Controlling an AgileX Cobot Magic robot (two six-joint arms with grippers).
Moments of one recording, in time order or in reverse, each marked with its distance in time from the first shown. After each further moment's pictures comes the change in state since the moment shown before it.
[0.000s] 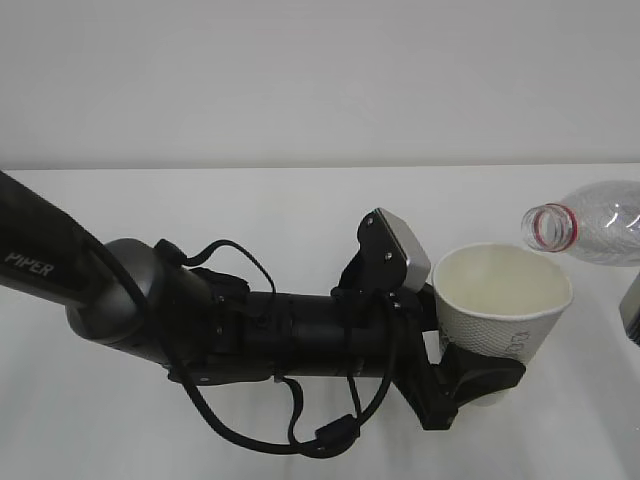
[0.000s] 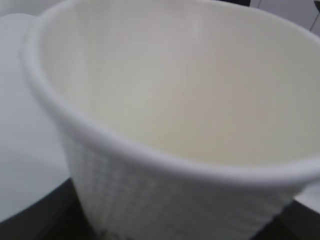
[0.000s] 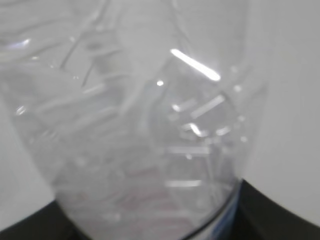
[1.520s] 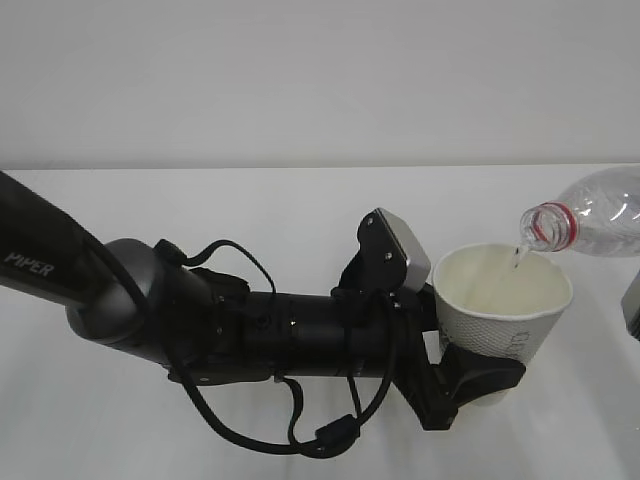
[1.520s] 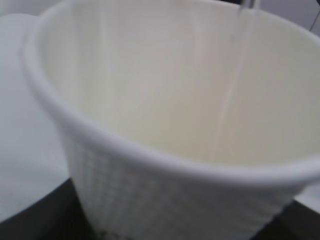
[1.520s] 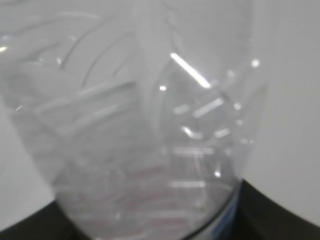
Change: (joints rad) left arm 0.000 0.000 0.000 0.000 0.000 0.000; right arm 0.000 0.000 0.000 0.000 -0.084 -0.098
